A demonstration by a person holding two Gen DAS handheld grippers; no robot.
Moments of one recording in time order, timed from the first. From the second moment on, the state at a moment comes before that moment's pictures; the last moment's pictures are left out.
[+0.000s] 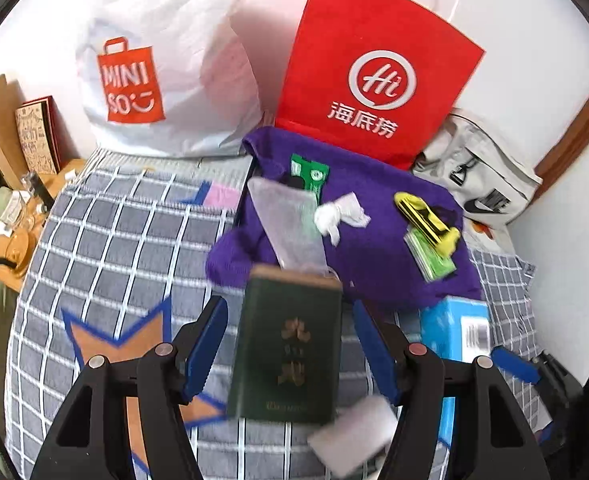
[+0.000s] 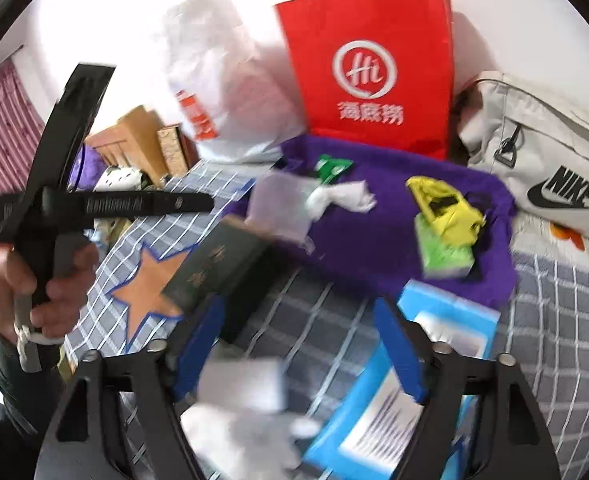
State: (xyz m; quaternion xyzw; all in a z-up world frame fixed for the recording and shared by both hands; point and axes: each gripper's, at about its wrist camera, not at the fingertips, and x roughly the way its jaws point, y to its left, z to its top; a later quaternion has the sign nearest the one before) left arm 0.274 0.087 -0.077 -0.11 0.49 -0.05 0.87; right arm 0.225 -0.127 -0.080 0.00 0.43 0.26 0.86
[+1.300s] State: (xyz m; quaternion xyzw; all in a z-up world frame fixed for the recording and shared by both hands) left arm 0.167 0.036 -0.163 -0.03 0.51 -0.13 0.85; right arm 0.083 -0.179 -0.152 -0.01 0.44 0.20 0.87
